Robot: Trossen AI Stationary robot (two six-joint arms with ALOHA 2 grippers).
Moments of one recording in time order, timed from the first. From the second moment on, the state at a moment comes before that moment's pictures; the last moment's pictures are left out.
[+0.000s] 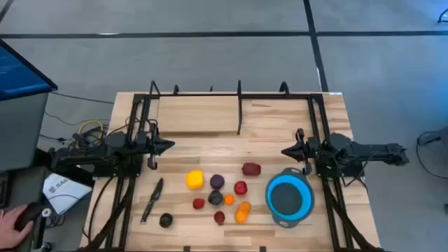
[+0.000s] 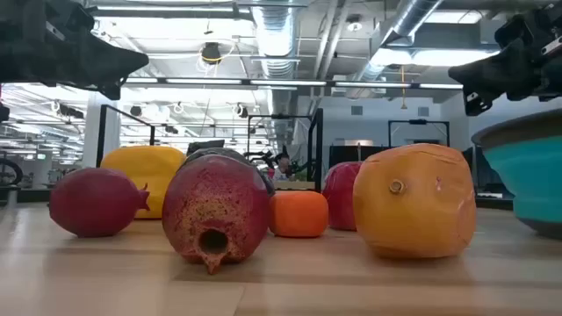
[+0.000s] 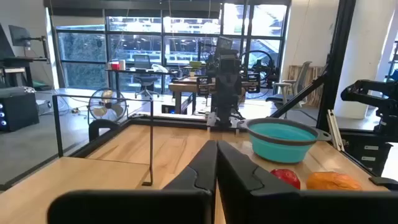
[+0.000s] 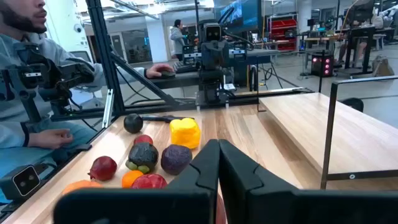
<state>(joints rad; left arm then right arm) 0.09 0.00 0.01 0.11 -0.04 -0.03 0.02 0.00 0.00 0.02 -0.02 0.11</state>
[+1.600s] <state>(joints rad) 0.09 0.00 0.01 0.11 -0.04 -0.03 0.02 0.00 0.00 0.02 -0.02 0.11</state>
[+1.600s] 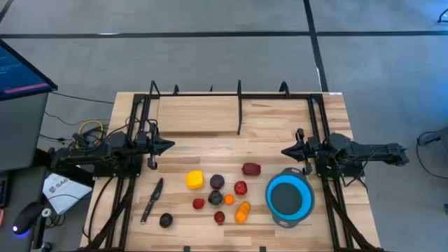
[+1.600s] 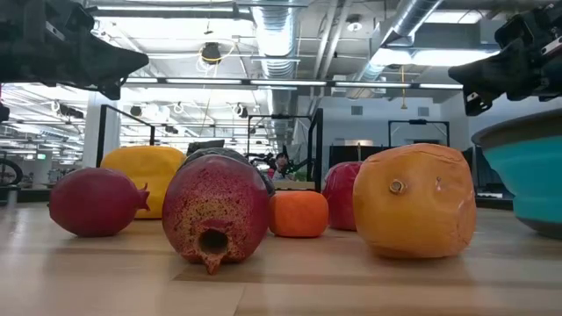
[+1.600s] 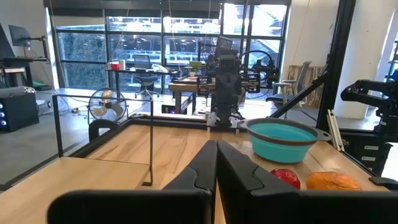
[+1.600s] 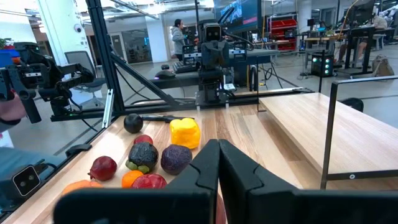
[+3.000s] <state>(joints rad) 0.09 0.01 0.01 0.18 -0.03 -0.07 0.24 0.56 0.41 0.09 0.16 0.39</state>
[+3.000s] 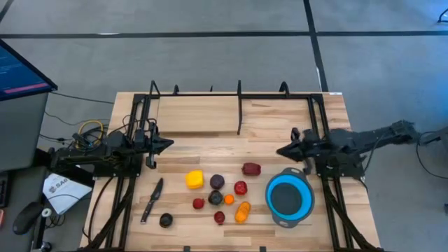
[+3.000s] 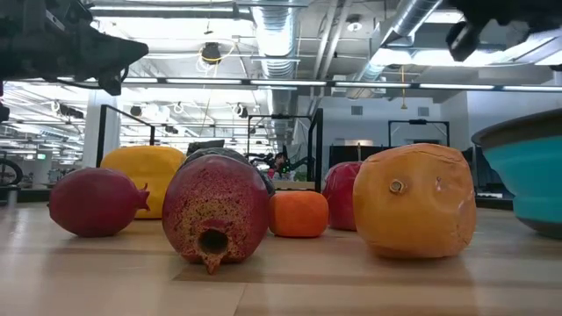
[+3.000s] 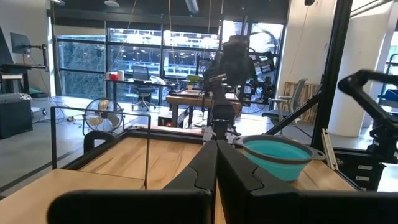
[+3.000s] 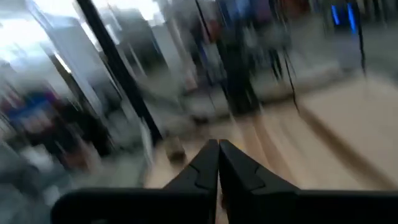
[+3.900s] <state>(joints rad) 0.09 0.07 0.01 0.22 -0.03 -0.11 0.22 1.48 1.06 -1.04 -0.11 -0.01</state>
